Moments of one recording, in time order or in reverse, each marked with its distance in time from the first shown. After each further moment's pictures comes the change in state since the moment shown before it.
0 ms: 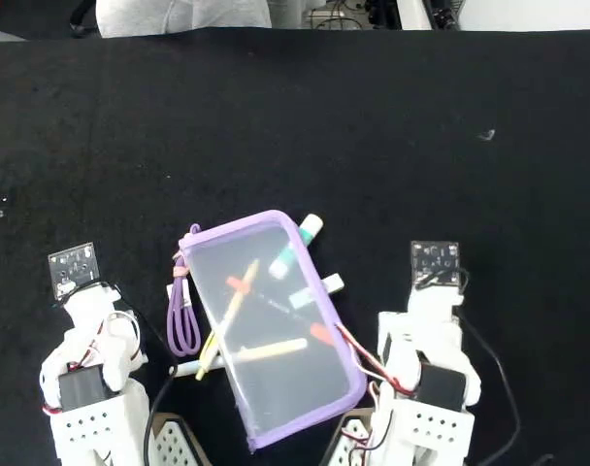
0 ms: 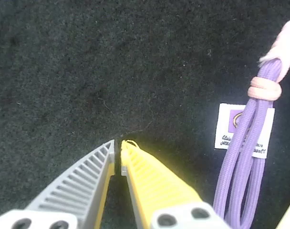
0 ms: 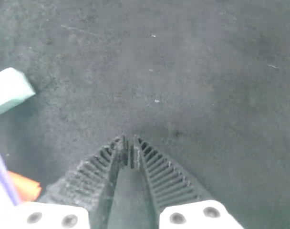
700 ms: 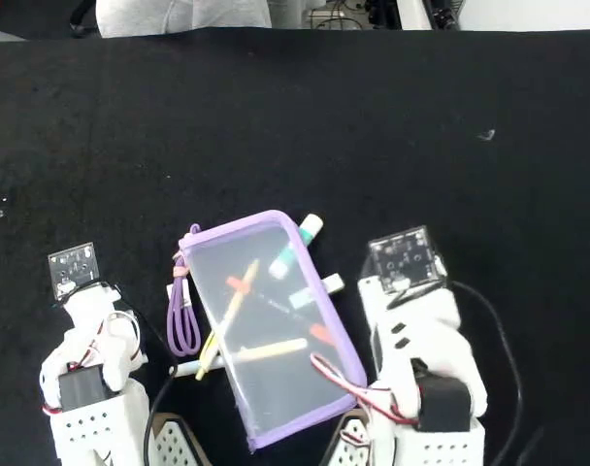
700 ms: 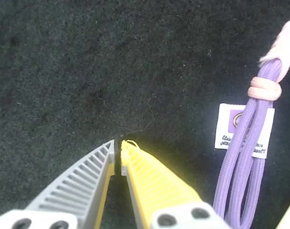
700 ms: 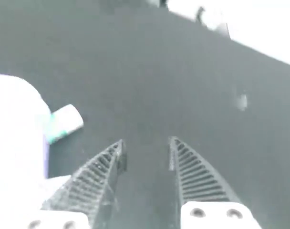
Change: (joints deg) left arm 0.0 0.0 0.0 0.0 0.0; right arm -15.6 0.0 -17.1 -14.8 10.5
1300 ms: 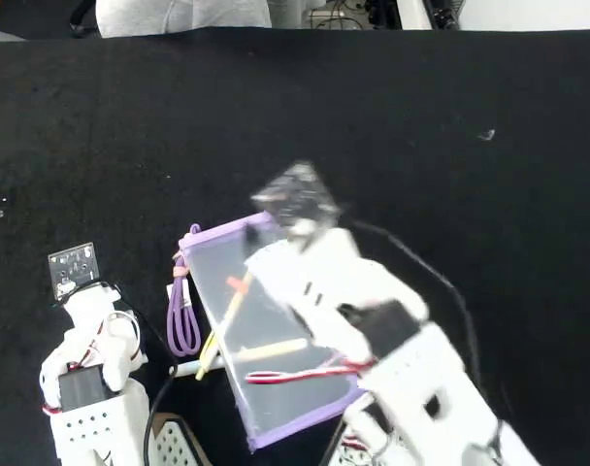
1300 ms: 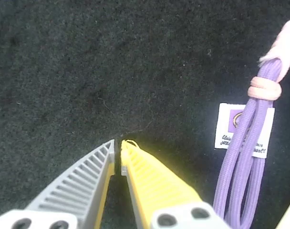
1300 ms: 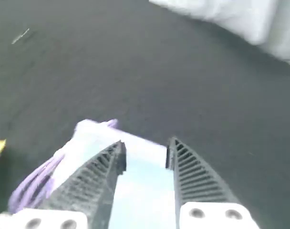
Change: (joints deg) left arm 0.0 0.0 0.0 0.0 0.0; right arm -35.7 49.9 -26.3 -14.2 -13.5
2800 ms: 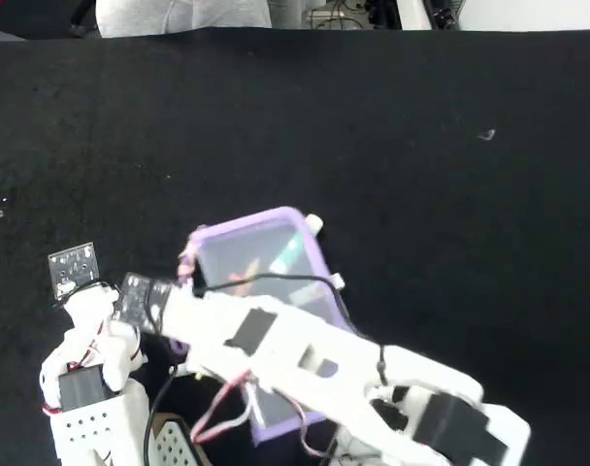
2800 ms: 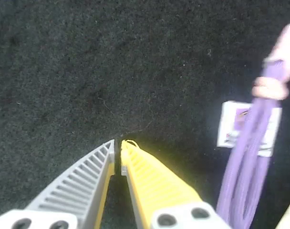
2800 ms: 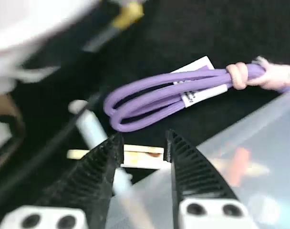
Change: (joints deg) left arm 0.0 0.0 0.0 0.0 0.0; right arm -19.7 36.4 -2.0 -3.9 8.9
